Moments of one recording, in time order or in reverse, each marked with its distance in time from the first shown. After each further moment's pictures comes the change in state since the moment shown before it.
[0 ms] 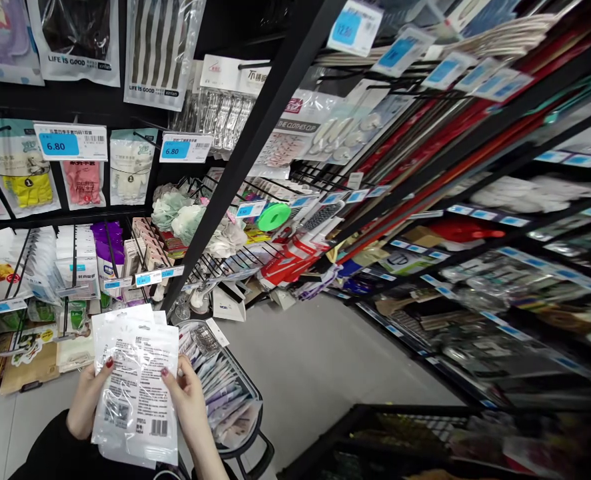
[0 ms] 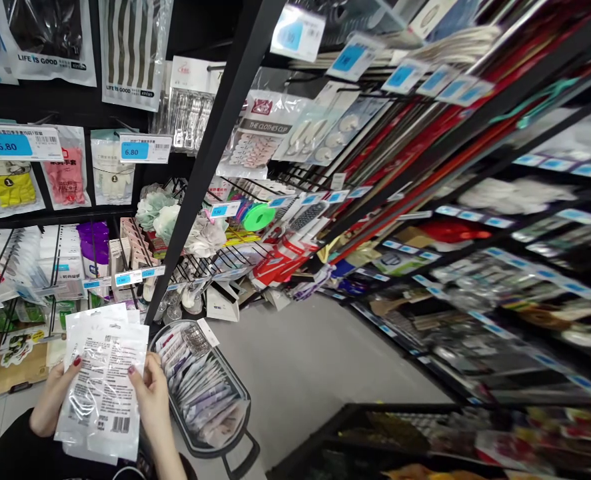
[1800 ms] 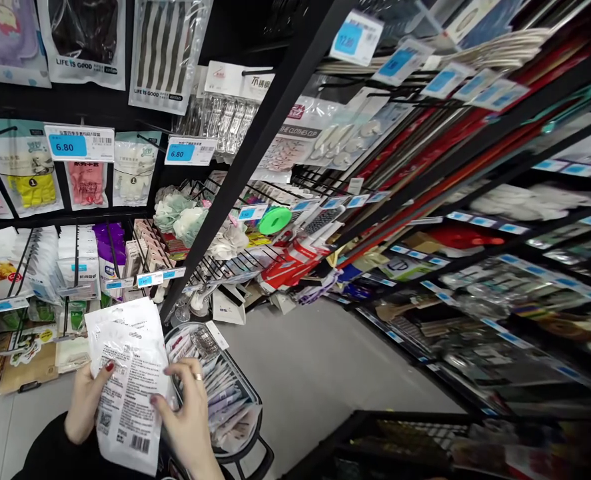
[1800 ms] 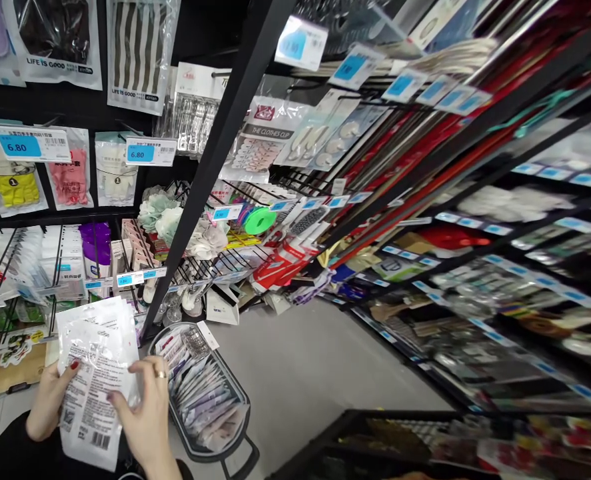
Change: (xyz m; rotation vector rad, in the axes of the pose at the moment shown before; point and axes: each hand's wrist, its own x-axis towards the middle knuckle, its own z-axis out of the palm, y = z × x) left_hand -0.010 0.009 0.004 0.091 0.076 0.109; right_hand -0.014 -0.025 0.003 -0.449 0.127 -0.301
